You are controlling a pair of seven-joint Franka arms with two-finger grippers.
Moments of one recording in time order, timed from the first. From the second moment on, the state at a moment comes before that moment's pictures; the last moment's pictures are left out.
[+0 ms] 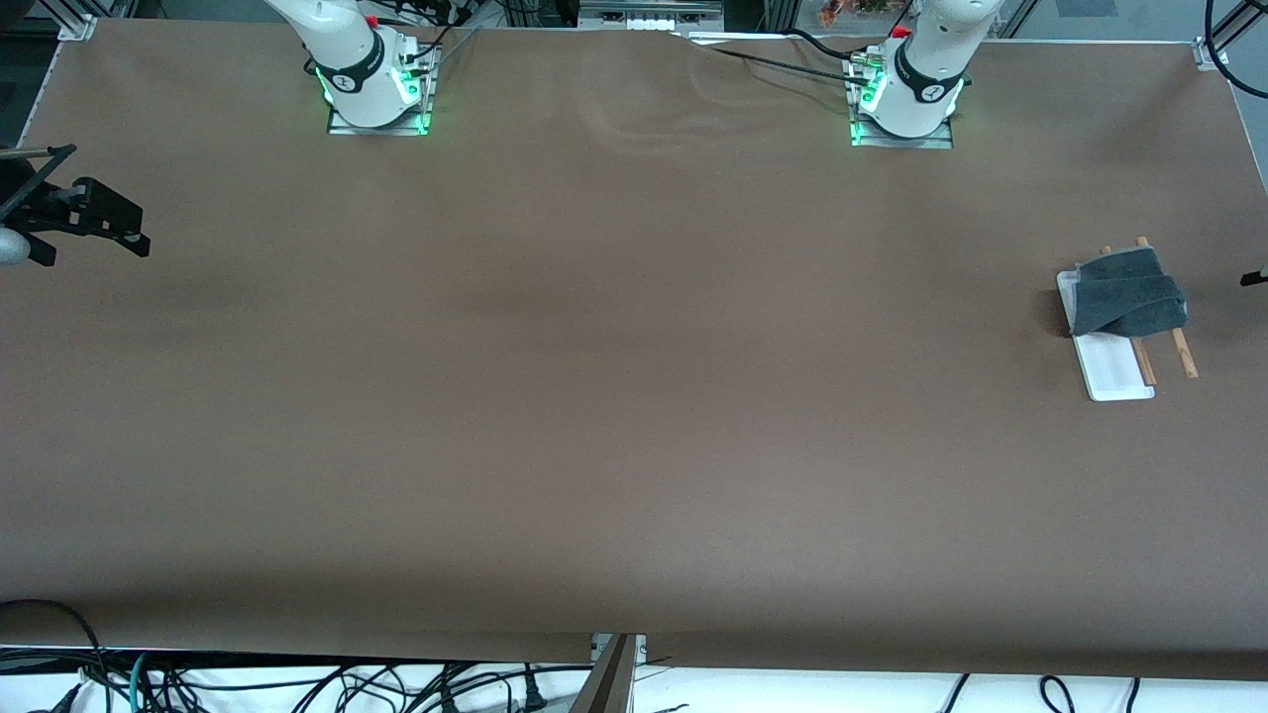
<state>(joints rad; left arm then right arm) 0.96 0.73 -0.24 -1.26 -0.06 1.63 1.42 -0.01 0.03 -0.01 -1.55 -0.03 1.61 -0.17</state>
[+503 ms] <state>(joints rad) 0.81 0.71 -0.27 -1.16 -0.08 1.61 1.32 -0.01 0.03 -0.01 -1.55 -0.03 1.61 -0.17</state>
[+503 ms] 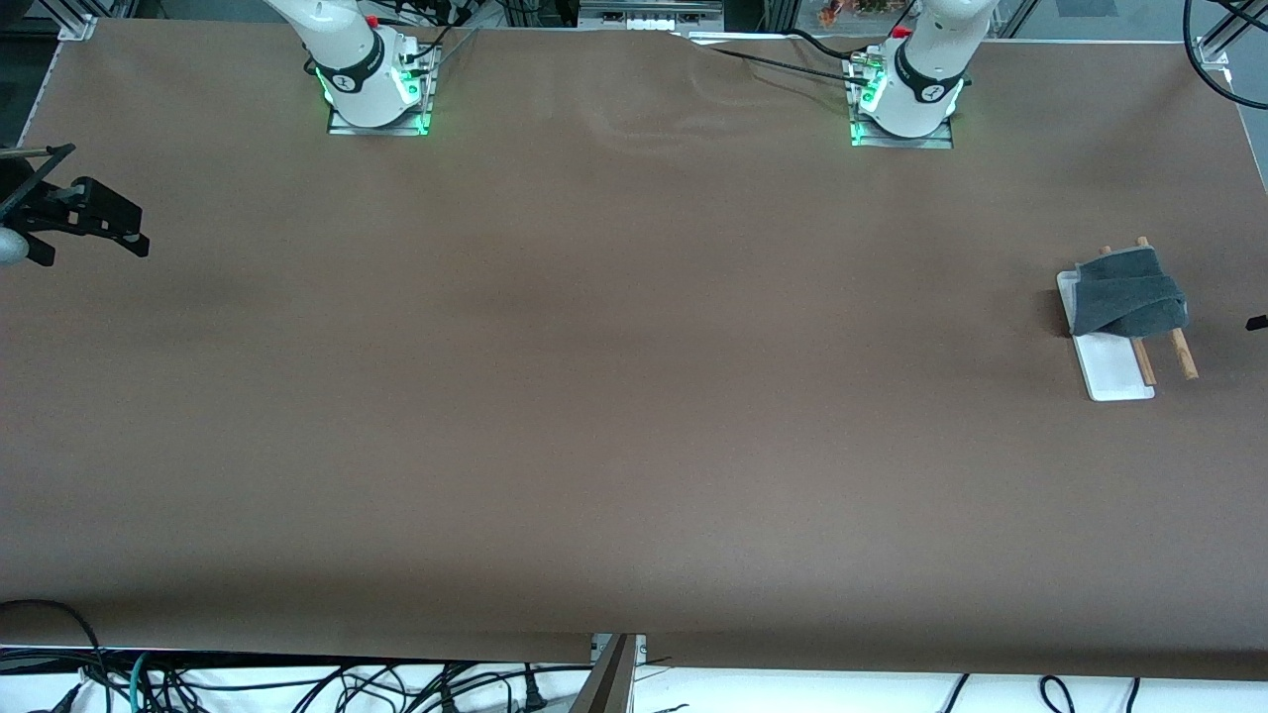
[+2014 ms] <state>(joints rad) 0.17 0.09 -0.01 -1.72 -0.08 1.67 0.29 0.00 -0.01 0.02 -1.56 -0.03 1.62 -0.07</state>
